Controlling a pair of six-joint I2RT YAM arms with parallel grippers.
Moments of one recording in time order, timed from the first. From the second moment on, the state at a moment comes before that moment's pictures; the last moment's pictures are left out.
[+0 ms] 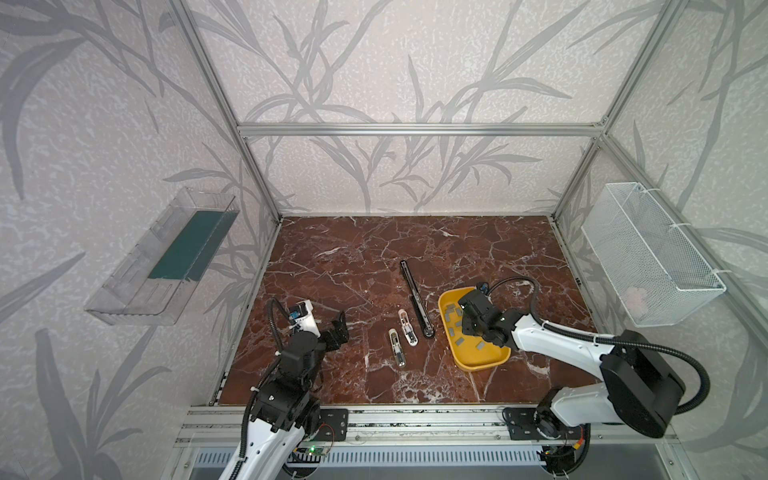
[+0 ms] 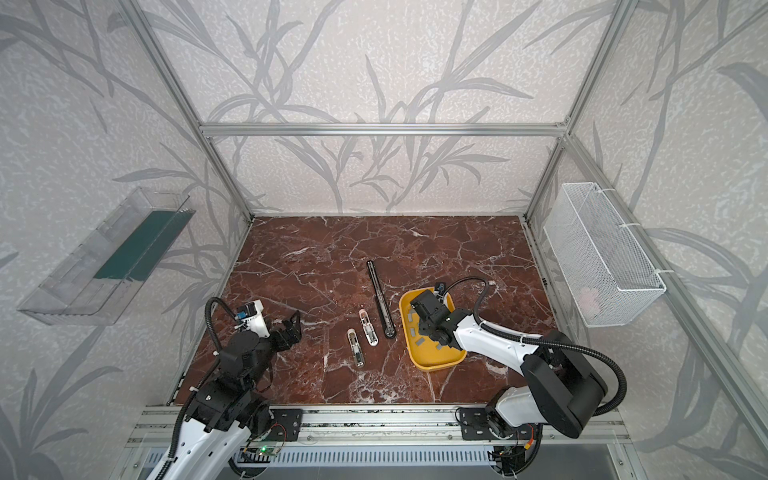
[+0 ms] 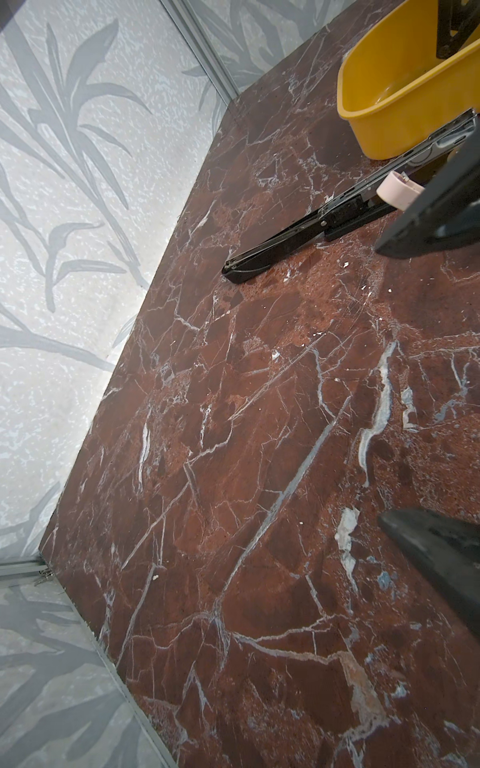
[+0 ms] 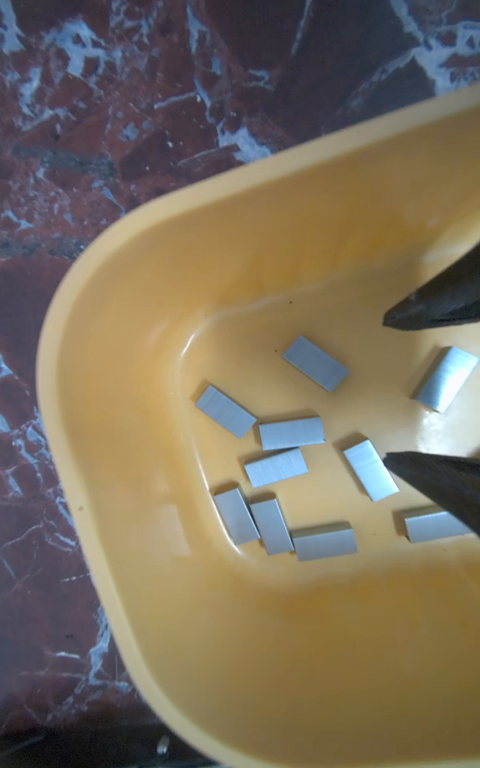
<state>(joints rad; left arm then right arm) -0.36 0.22 0.24 -0.41 -0.26 -0.51 0.69 1.40 0.68 -0.37 0.34 0.75</state>
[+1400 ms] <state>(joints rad) -0.36 0.22 0.24 -0.41 -0.26 -0.51 0.64 1.60 0.75 -0.28 0.33 0.75</state>
